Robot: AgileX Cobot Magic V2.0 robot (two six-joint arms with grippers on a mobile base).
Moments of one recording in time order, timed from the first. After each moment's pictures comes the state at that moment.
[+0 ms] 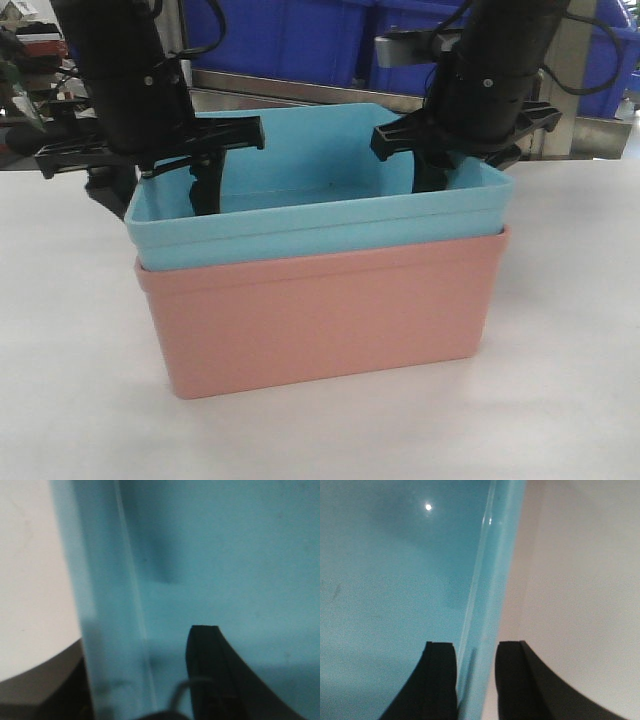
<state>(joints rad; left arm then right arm) -0.49 1.92 -1.48 -0.02 0.89 -0.48 0.43 1.89 -1.40 -0.05 0.67 0.08</state>
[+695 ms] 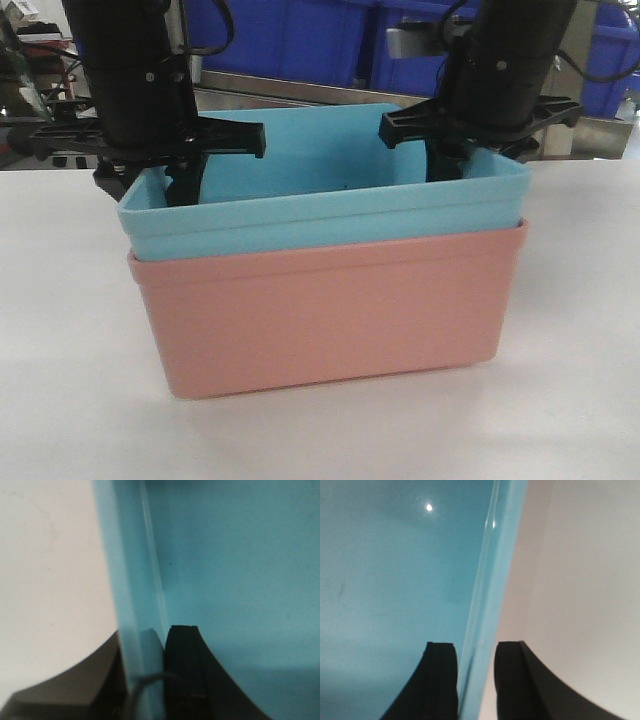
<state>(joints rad) -0.55 1.88 -1.47 0.10 0.94 -0.47 0.43 1.83 -1.39 -0.03 0.77 0.12</state>
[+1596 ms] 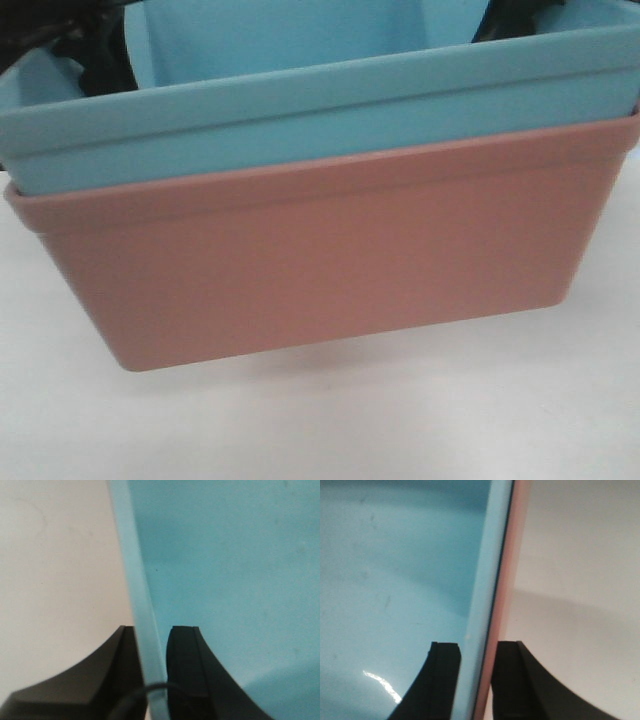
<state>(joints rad) -0.62 1.32 -1.04 0.07 0.70 -0.50 0.47 1.30 -1.07 0.08 0.68 0.16</state>
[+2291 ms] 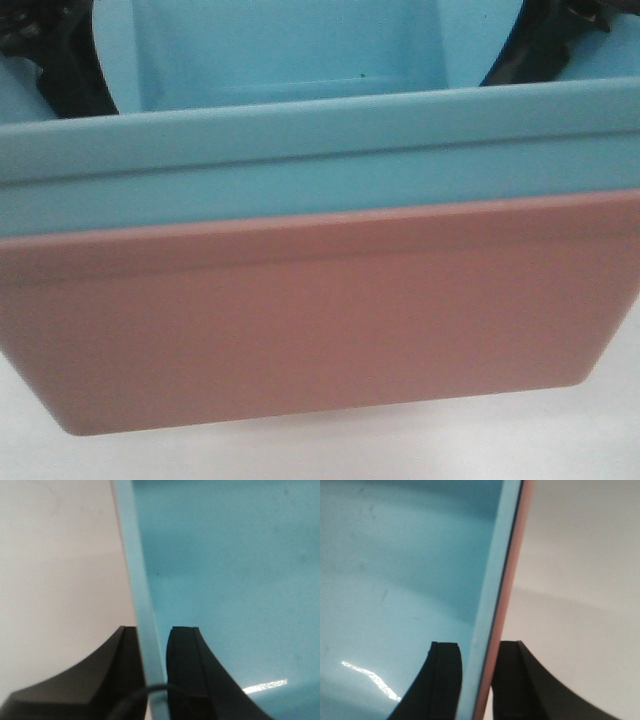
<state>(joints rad) -0.80 1.24 -0.99 0.30 0.78 -0.77 0.60 1.17 -0.93 -0.04 0.66 0.33</state>
